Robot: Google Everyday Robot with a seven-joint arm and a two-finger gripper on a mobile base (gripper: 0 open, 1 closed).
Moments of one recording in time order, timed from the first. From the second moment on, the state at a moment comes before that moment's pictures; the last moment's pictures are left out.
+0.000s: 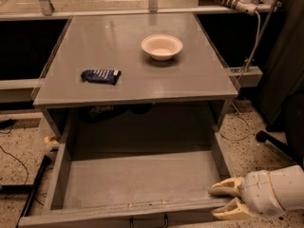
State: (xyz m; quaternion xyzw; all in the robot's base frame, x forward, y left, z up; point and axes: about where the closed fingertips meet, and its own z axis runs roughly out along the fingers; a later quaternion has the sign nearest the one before) arm 0.339 -0.179 0.665 -0.60 0.70 0.25 0.29
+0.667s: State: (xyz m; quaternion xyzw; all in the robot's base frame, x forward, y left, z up) arm 0.339 -0.179 0.665 -0.60 0.70 0.25 0.29
